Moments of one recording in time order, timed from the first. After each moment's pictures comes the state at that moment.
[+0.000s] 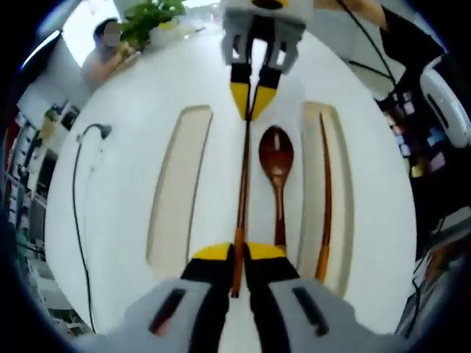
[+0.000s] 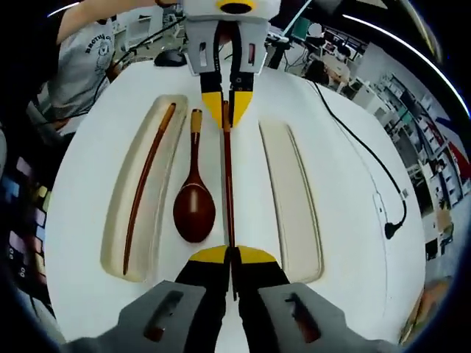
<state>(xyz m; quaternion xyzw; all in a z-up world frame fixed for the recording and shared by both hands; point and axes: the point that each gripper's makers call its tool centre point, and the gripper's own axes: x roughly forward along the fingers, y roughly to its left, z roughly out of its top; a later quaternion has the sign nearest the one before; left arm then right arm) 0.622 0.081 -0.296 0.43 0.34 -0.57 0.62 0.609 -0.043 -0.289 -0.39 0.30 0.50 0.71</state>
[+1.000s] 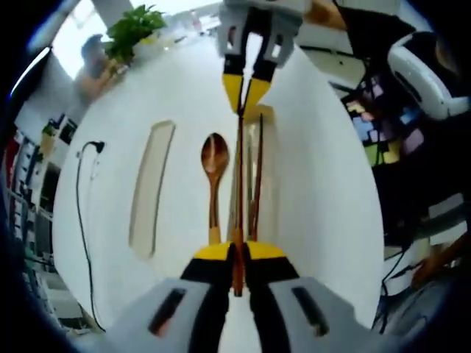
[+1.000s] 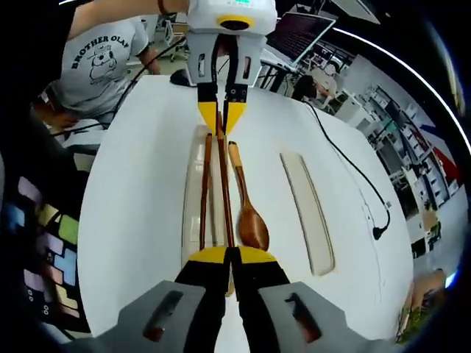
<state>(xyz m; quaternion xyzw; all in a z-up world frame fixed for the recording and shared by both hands) 0.541 0.104 -0.280 0.44 0.33 -0.58 0.60 0.526 -0.021 -0.278 -0.38 0.30 0.49 0.72</state>
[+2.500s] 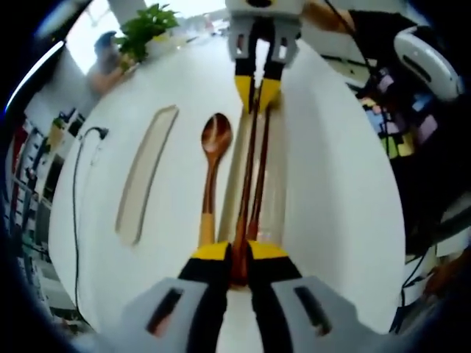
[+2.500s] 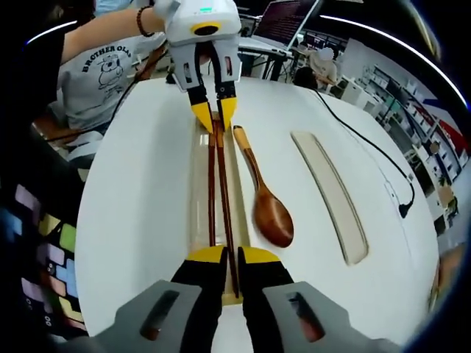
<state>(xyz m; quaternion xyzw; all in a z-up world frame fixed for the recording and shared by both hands) 0.549 0.115 -0.309 0.42 0.31 -0.57 0.64 0.527 -0.025 -0.310 -0.32 0.33 0.51 0.73</state>
